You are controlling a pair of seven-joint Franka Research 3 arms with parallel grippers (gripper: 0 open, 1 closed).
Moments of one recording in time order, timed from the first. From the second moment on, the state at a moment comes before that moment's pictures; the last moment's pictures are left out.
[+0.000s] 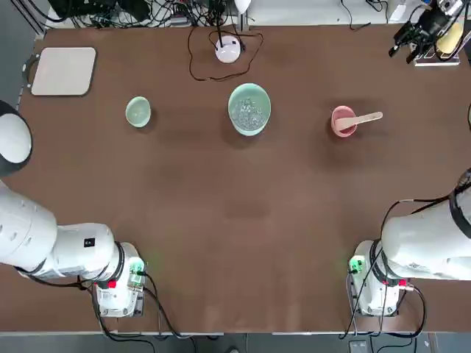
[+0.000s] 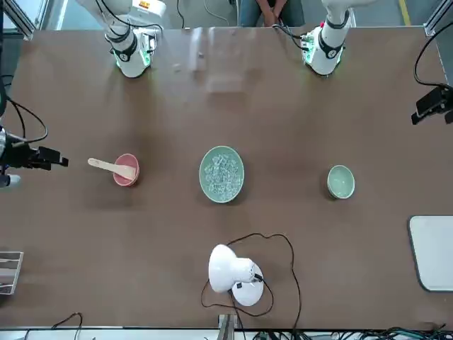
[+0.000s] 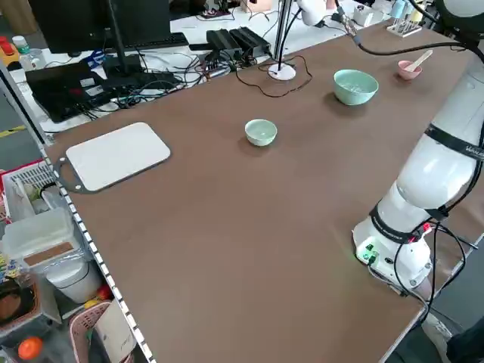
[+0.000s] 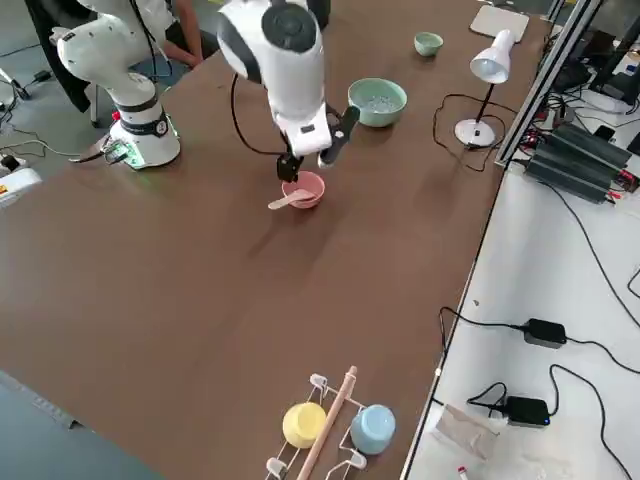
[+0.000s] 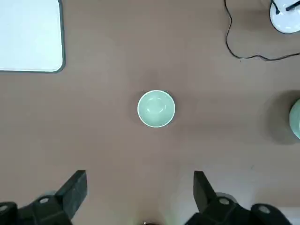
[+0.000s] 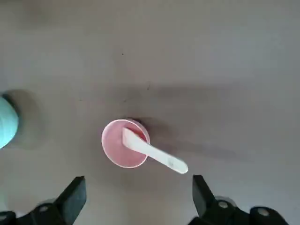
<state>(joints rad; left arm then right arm) 0.08 0.06 -0.03 -1.40 -0.03 1.44 0.04 -0.15 0.15 -0.08 -1.75 0.24 1.76 -0.28</state>
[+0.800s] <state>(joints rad) 0.08 0.06 -0.04 -1.40 -0.01 1.43 0.04 0.07 0.08 -0.08 -1.49 0.04 1.54 0.04</state>
